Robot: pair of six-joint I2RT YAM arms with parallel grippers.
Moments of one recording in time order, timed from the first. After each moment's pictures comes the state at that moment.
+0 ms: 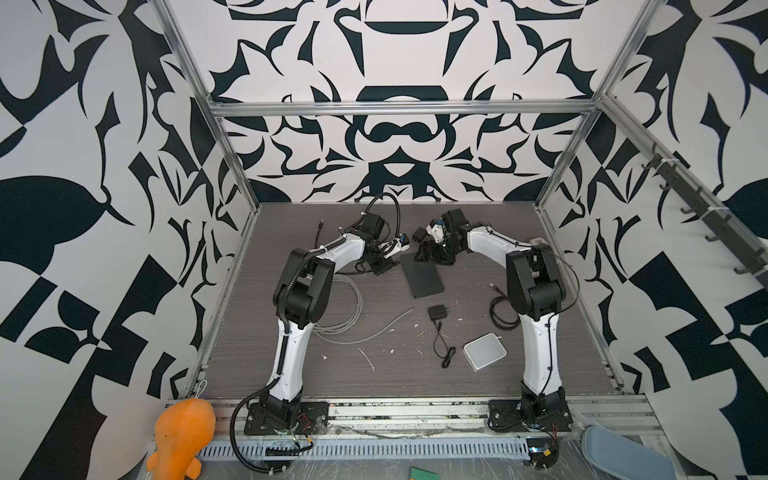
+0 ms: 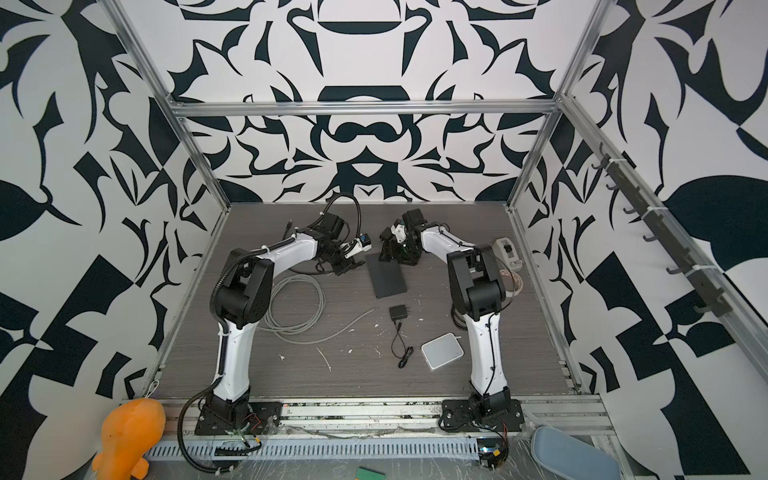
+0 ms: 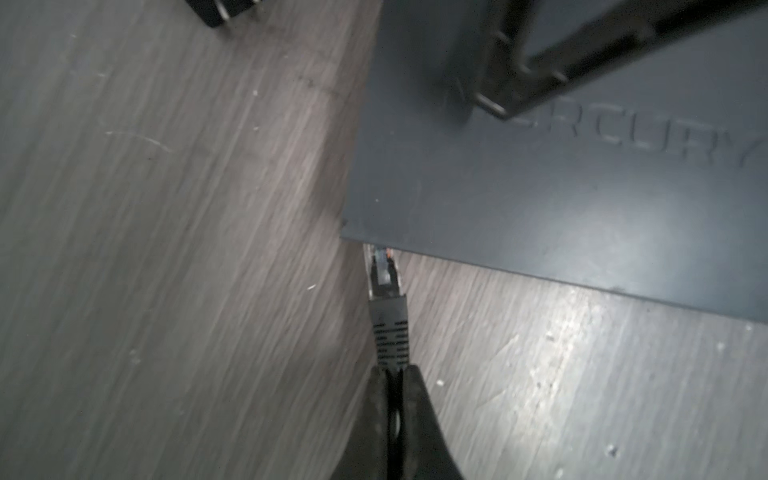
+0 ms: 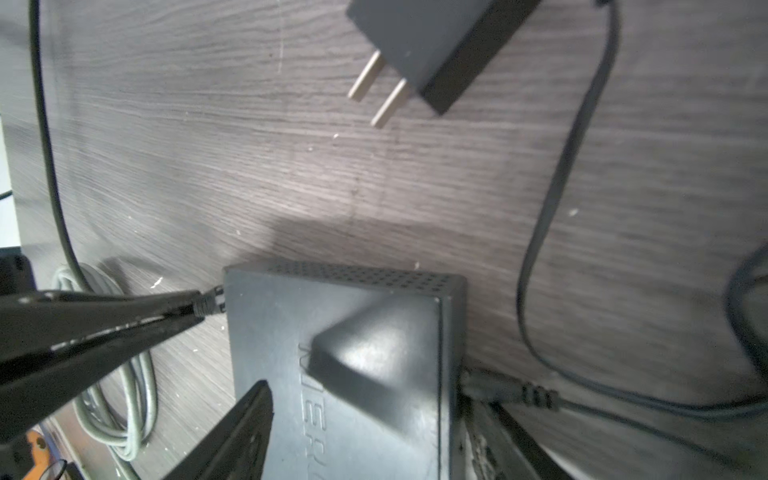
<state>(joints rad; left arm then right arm) -0.49 2.19 1.63 -0.56 0.33 0.64 0.30 2.21 1.67 -0.62 -0.48 0.26</state>
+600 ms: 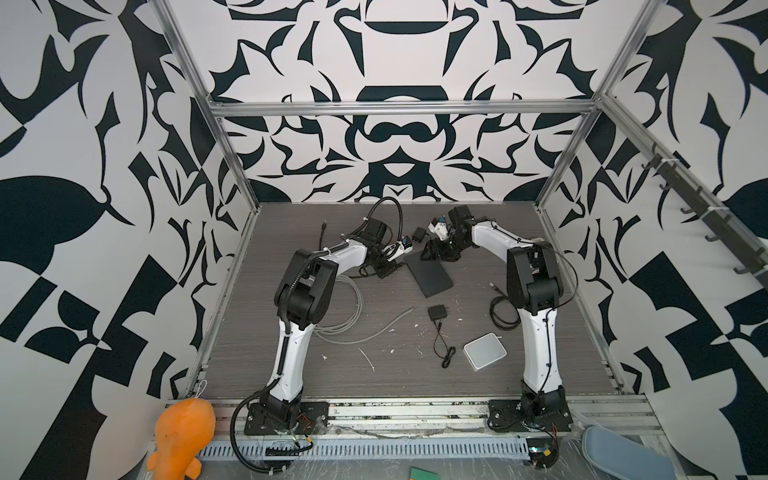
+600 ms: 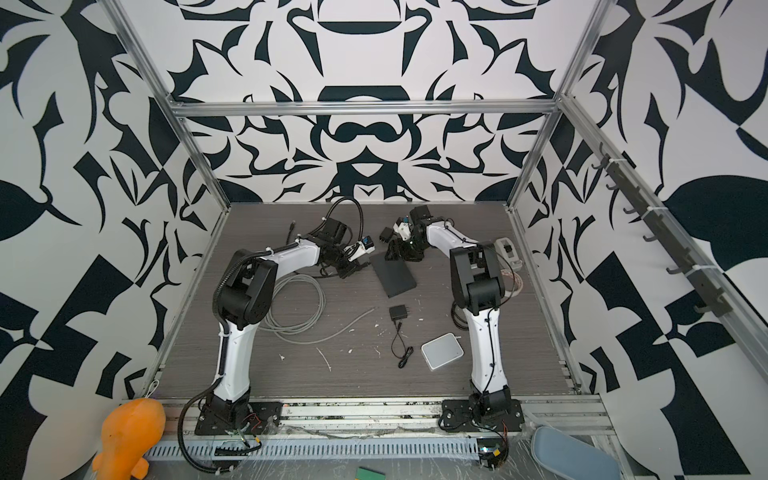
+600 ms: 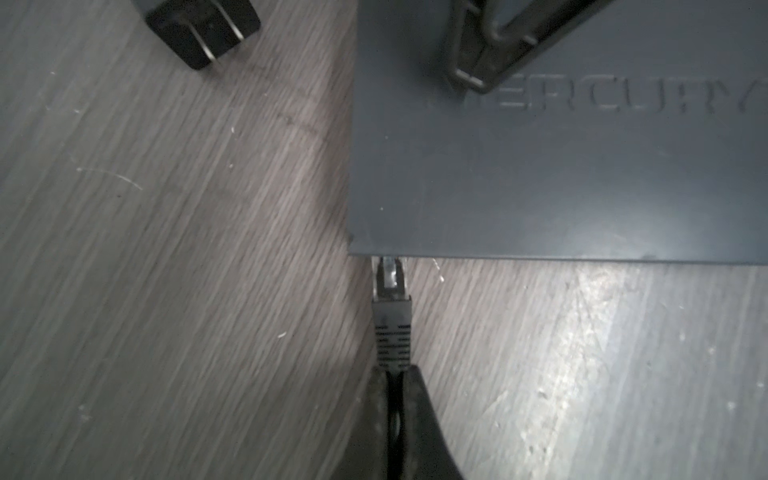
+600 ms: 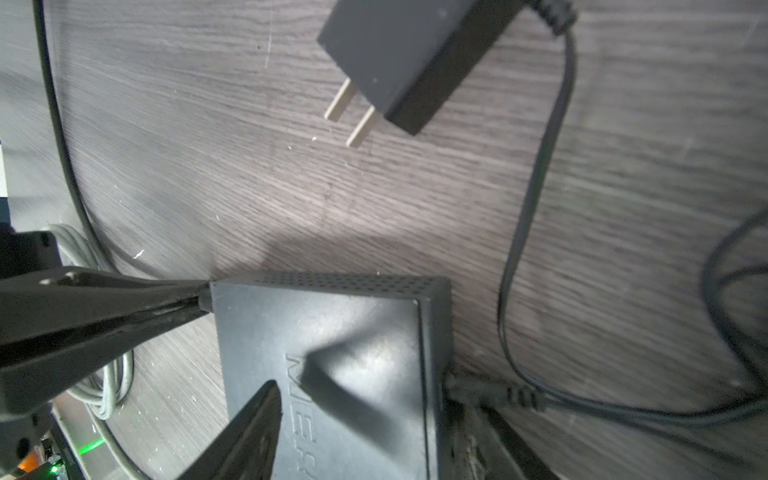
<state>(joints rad) -0.50 2.19 1.54 -0.40 0.36 0.59 0.26 2.26 1.75 -0.70 -0.54 0.10</state>
